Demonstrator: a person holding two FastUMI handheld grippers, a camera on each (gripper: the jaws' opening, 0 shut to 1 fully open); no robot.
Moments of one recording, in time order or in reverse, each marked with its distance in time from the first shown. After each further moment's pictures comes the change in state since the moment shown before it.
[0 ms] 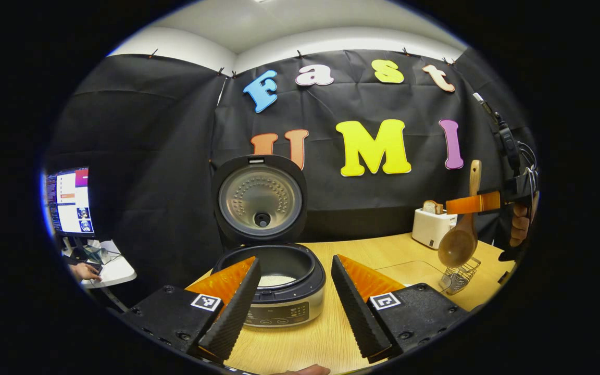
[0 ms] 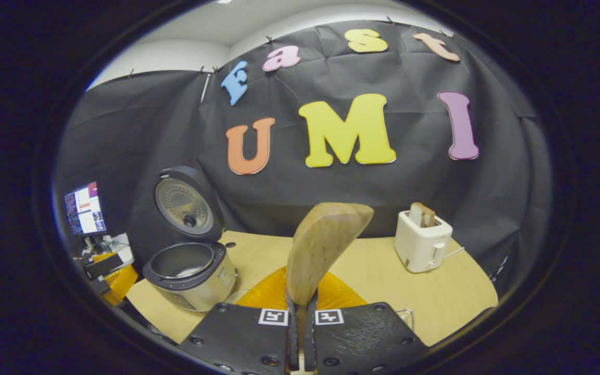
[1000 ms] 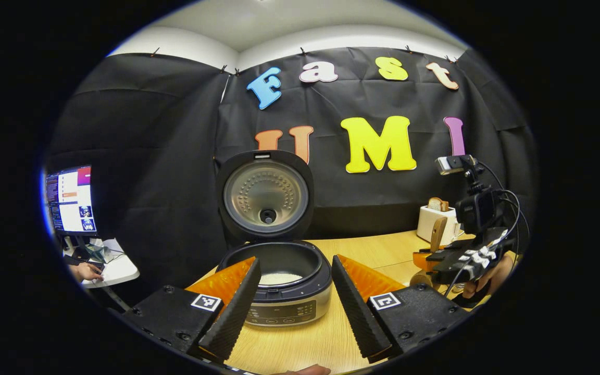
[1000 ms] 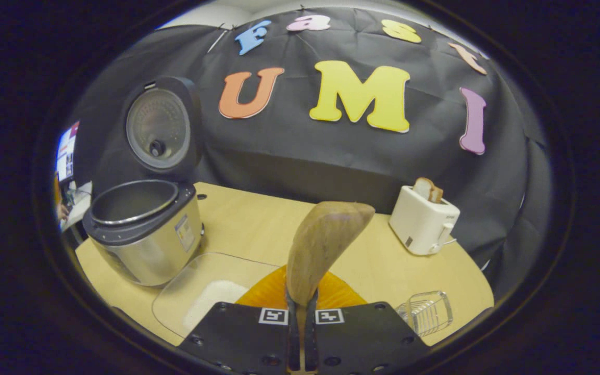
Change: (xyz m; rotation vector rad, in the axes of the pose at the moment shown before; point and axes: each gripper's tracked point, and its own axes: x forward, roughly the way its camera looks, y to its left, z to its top) left arm 0.004 0.012 -0.006 -0.008 0.019 0.023; right arm 0.083 0.007 -0.105 -0.229 0.120 -0.223
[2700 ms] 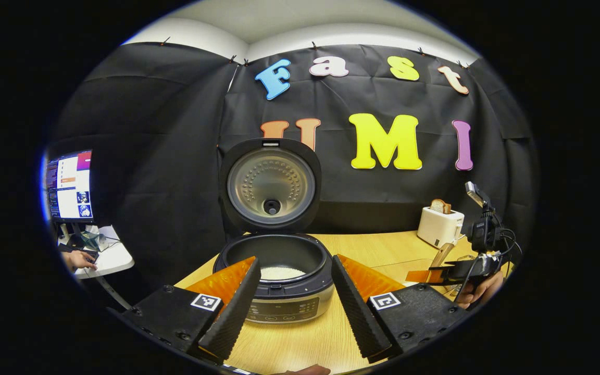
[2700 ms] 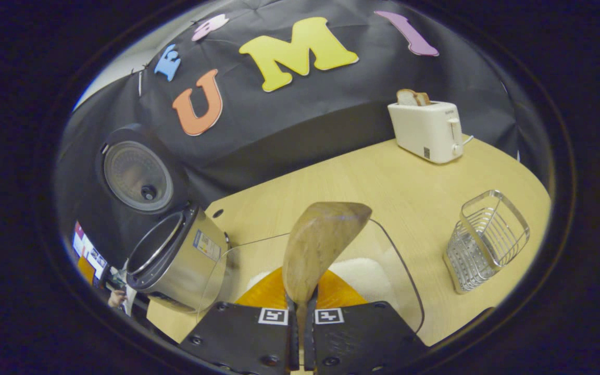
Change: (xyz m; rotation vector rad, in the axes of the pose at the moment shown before) left arm 0.006 0.002 -0.010 -0.058 0.041 -0.012; right arm 0.001 0.035 -0.047 0.612 0.206 0.202
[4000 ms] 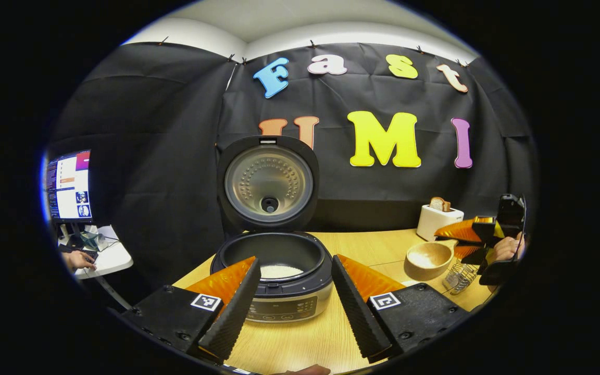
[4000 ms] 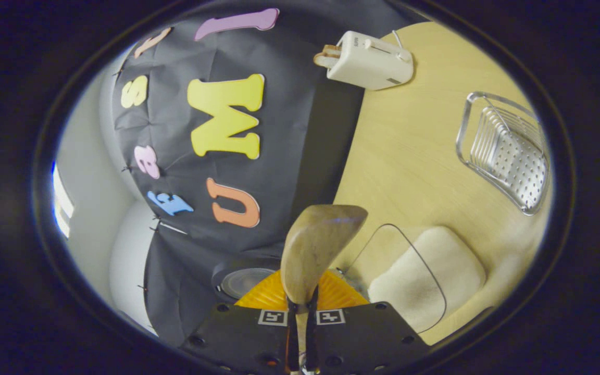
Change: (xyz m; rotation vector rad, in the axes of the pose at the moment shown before) left arm 0.002 0.001 -0.005 0.000 0.013 0.000; right arm -0.062 0.024 0.091 0.811 -0.020 0.537
